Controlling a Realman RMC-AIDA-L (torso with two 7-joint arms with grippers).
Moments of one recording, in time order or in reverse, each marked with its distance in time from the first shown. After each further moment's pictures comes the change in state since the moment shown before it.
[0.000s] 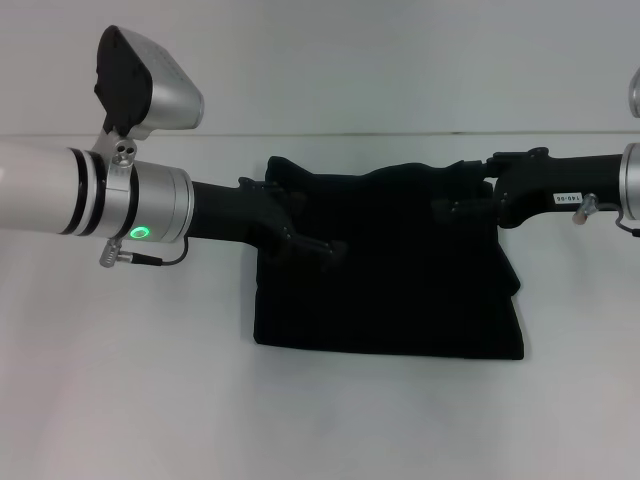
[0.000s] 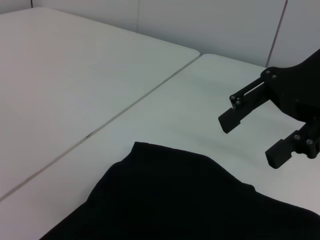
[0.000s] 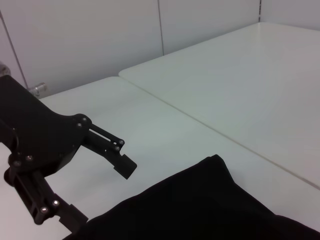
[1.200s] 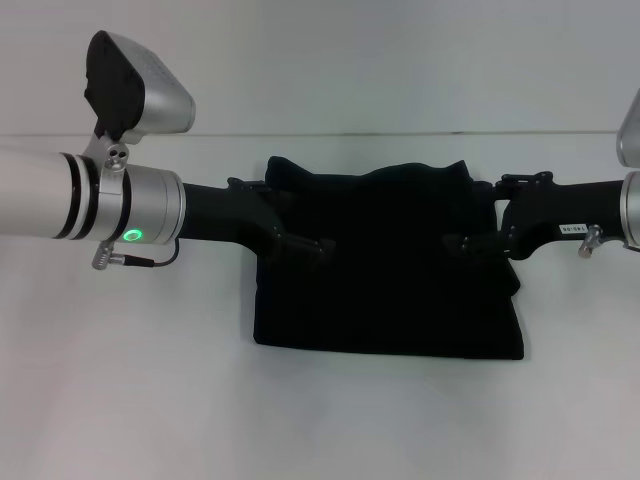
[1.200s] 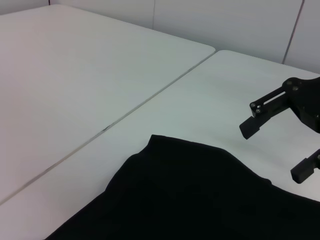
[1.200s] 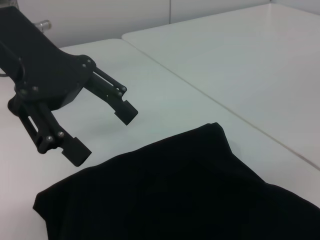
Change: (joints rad) left arm 0.017 0.000 0.000 0.002 0.004 -0.031 0.004; right arm -0.021 0.012 -0.004 0.010 -0.064 0.031 -0.128
